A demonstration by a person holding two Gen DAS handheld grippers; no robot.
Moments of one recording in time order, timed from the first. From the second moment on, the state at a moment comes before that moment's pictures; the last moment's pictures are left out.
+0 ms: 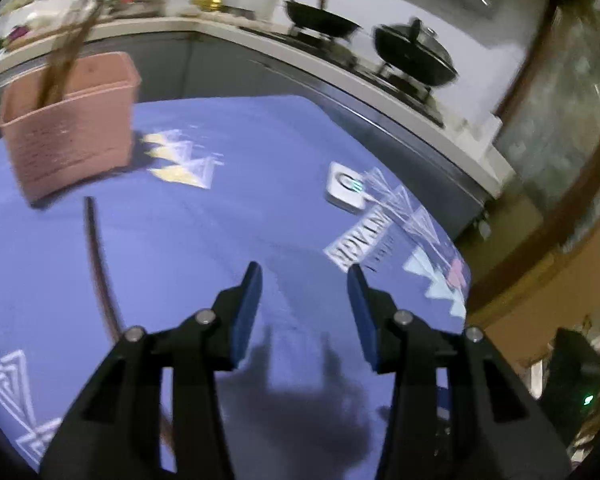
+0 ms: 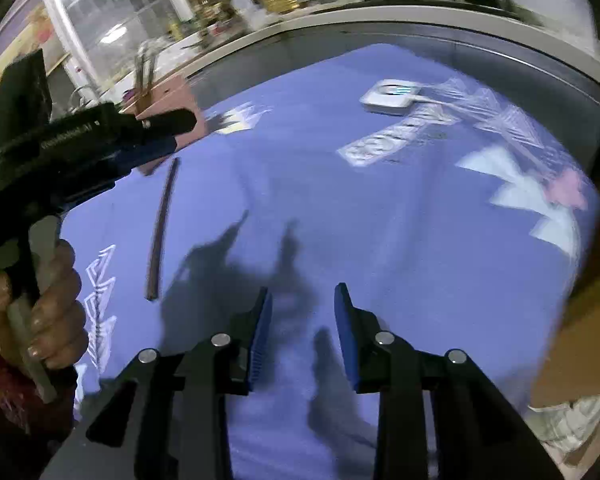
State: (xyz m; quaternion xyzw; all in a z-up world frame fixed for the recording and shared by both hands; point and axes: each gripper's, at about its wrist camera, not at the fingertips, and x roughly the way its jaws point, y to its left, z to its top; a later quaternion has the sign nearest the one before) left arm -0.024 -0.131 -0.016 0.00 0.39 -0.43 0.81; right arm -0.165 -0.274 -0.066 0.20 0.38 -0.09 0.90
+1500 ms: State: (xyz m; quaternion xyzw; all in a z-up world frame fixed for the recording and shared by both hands) left arm -0.081 -0.207 -0.002 0.07 0.36 -0.44 0.82; right arm -0.235 -0.330 -0.057 0.27 0.30 -0.07 0.91
